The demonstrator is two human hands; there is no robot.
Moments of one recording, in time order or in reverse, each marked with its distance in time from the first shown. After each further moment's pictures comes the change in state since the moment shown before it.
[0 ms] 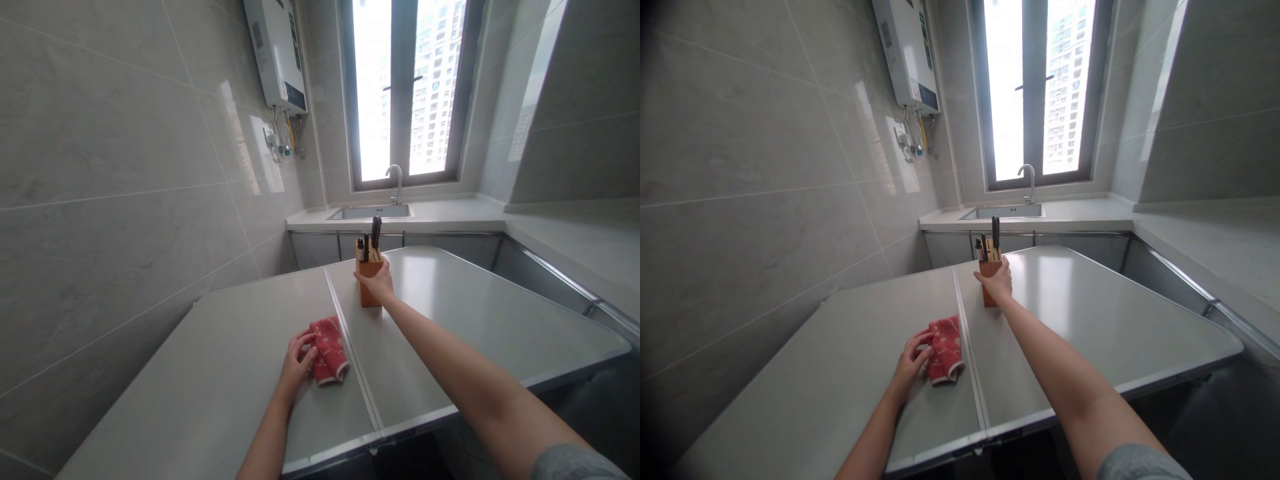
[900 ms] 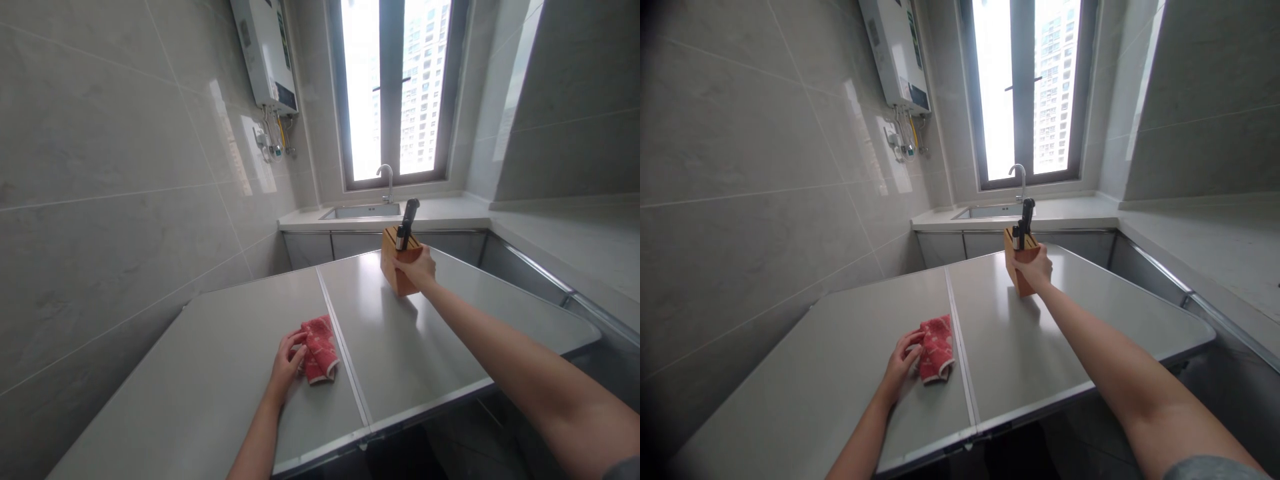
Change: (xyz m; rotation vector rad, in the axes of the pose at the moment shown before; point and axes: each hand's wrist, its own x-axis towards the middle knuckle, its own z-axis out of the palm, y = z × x) left_hand -0.002 0.004 0.001 0.007 0.017 -0.027; right_hand 0.043 0.032 -0.111 -0.147 0.225 0.027
